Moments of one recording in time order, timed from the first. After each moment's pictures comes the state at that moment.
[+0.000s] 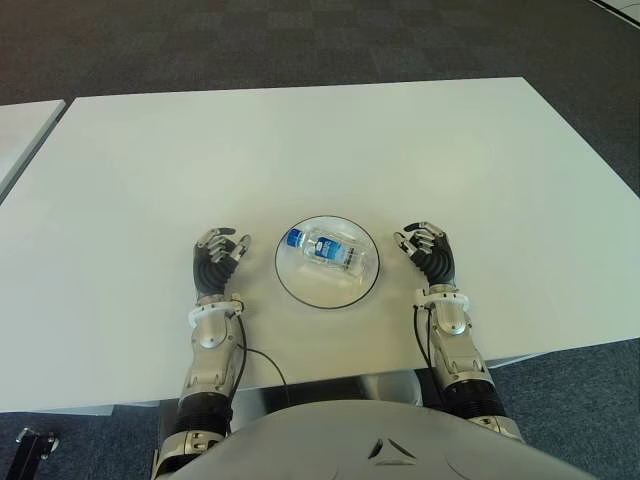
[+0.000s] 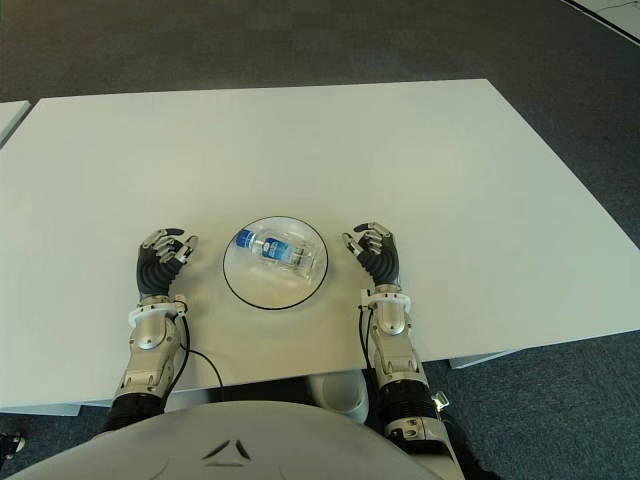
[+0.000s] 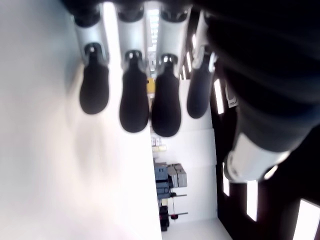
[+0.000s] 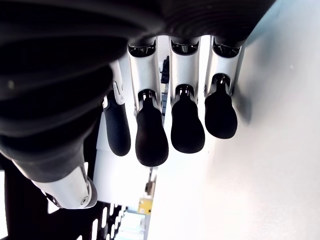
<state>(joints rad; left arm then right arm) 0.15 0.01 0.10 0.35 0.08 -0.40 0.21 0.05 -0.05 -0.01 0.34 -0.14 -0.30 -0.14</state>
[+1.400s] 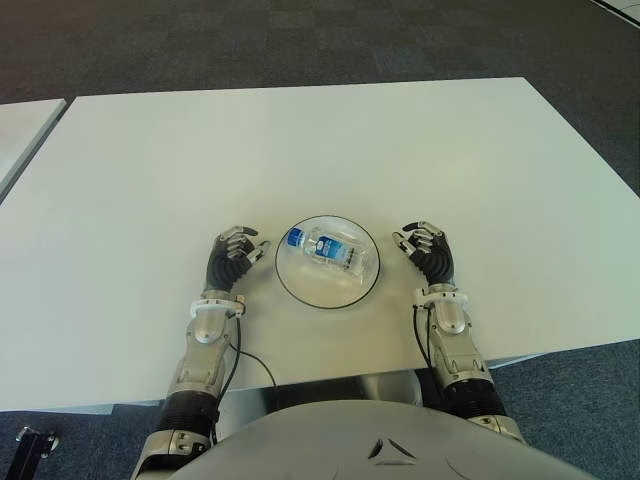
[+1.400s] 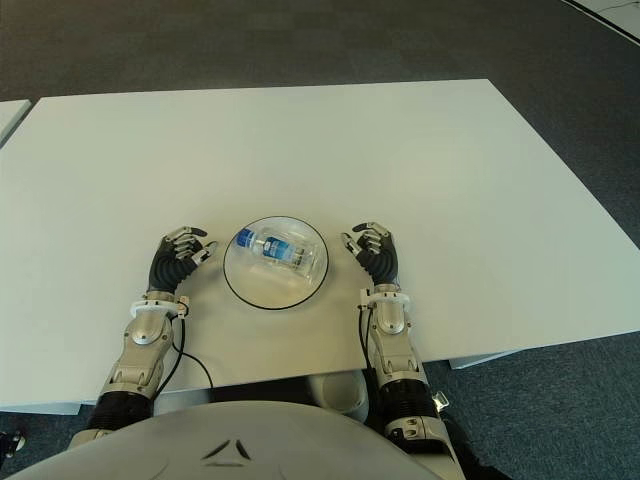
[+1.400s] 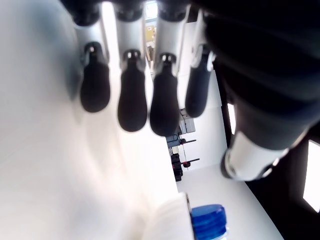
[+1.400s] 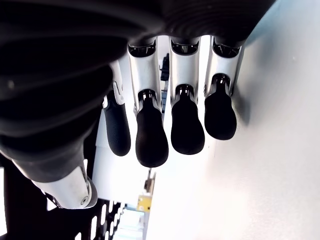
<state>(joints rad) 0.15 0.10 0.03 0.31 0.12 -0.35 0.10 0.05 -0.05 0.00 0.34 -0.14 -0.29 -0.14</state>
